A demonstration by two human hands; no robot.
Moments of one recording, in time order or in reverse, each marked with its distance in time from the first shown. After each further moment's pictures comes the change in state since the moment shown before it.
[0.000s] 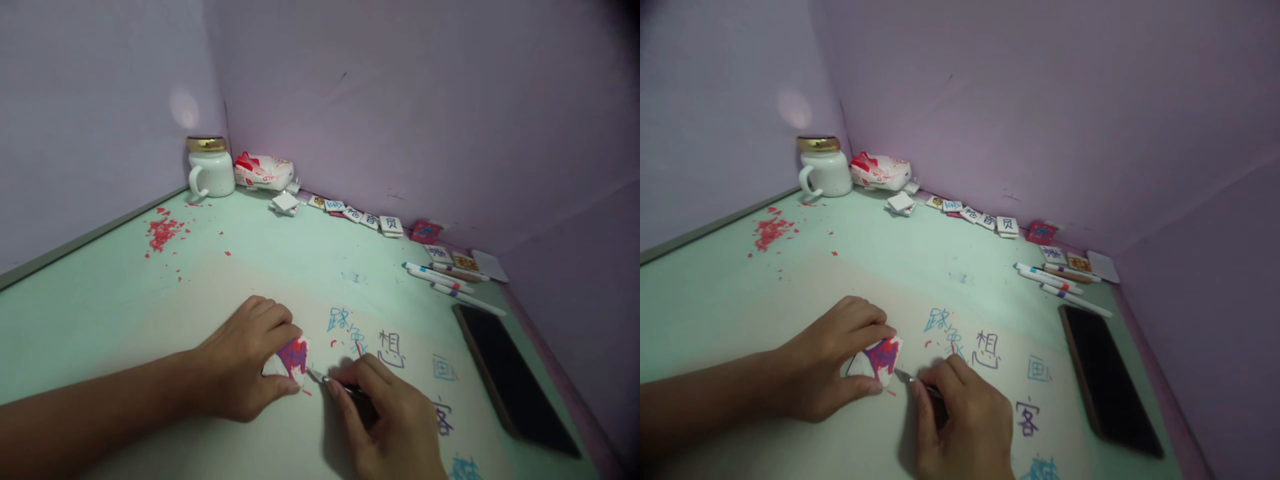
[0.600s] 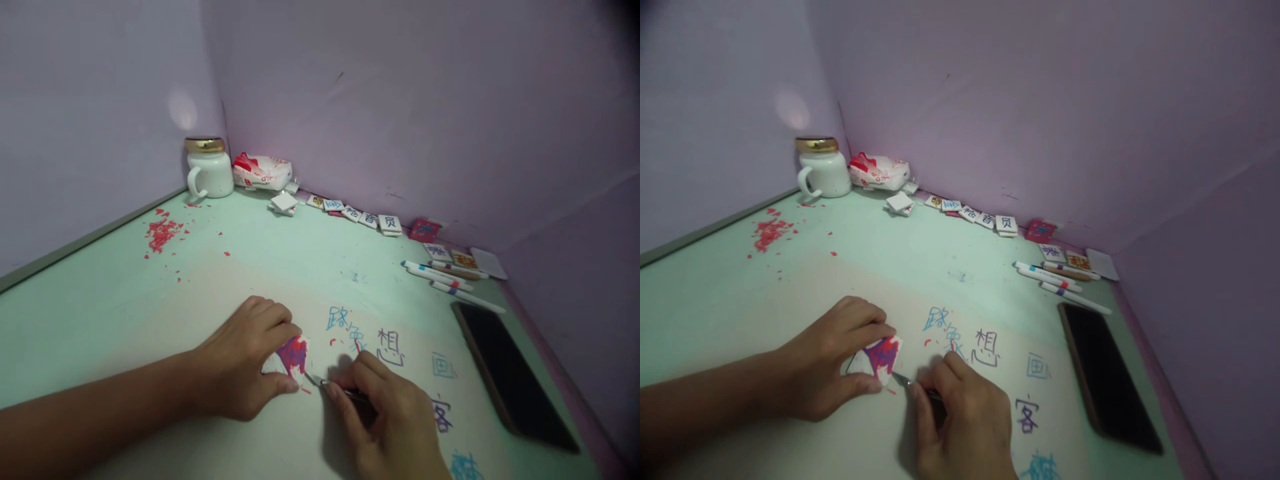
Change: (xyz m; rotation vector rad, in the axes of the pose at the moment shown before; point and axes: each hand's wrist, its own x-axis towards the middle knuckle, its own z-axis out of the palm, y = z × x) left_hand 0.000 0.000 0.002 0.004 0.015 -0.007; right_hand 0.008 0.004 -0.011 -0.039 -0.108 -0.101
